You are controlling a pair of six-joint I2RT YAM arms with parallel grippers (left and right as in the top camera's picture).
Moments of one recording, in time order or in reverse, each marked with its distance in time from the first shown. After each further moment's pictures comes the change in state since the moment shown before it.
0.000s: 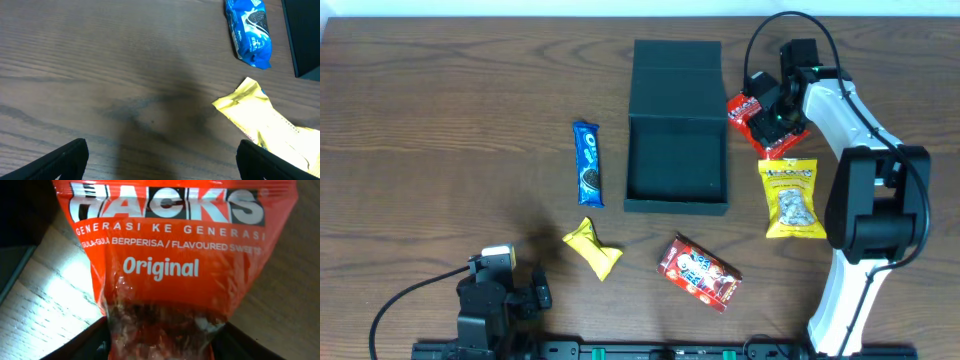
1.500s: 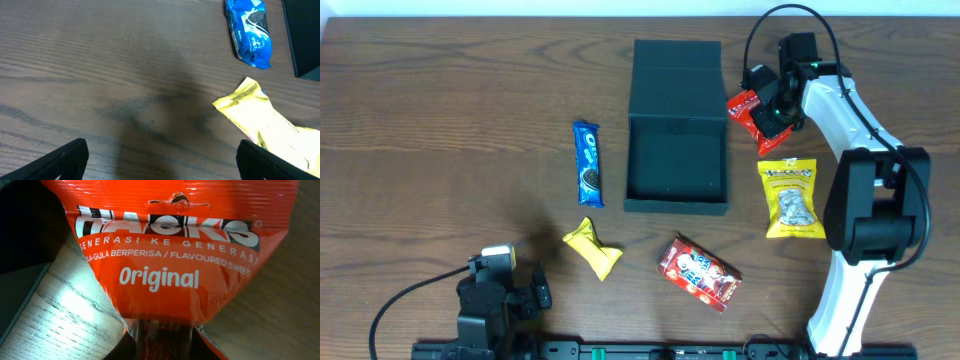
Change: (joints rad) left arm 0.000 0.000 0.000 0.000 0.000 0.000; right arm 0.014 -0.004 0.031 -0.013 -0.005 0.051
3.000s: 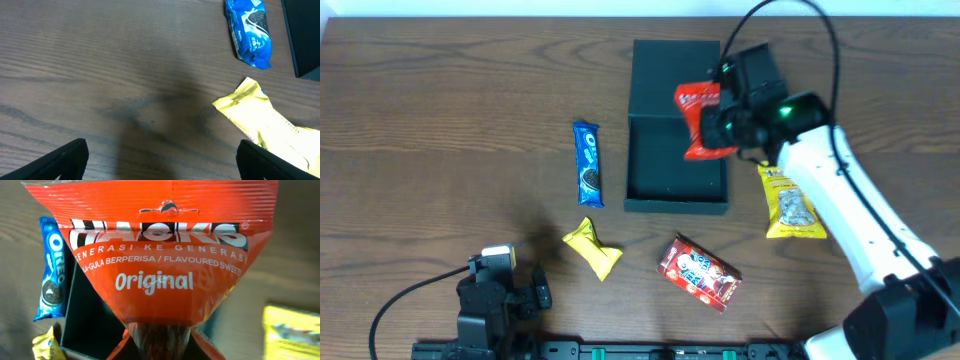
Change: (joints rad) left arm 0.000 0.000 0.000 0.000 0.000 0.000; right arm 0.339 -0.497 -0.216 -0.006 -0.018 0.831
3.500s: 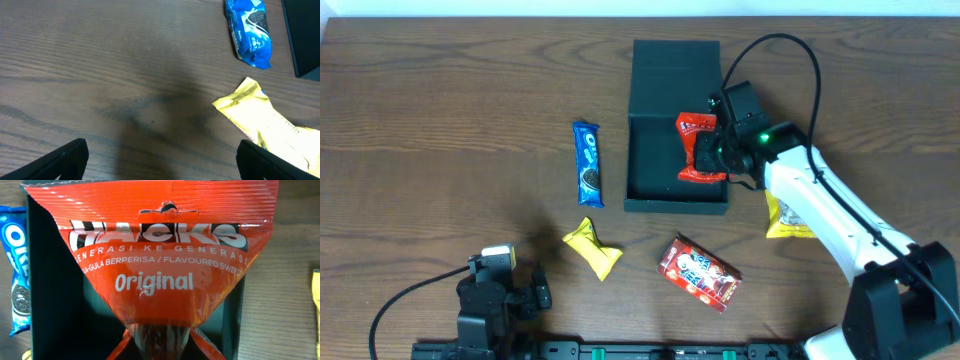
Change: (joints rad) left arm 0.000 0.000 0.000 0.000 0.000 0.000; right arm 0.017 0.001 -0.232 0.179 -0.003 0.172
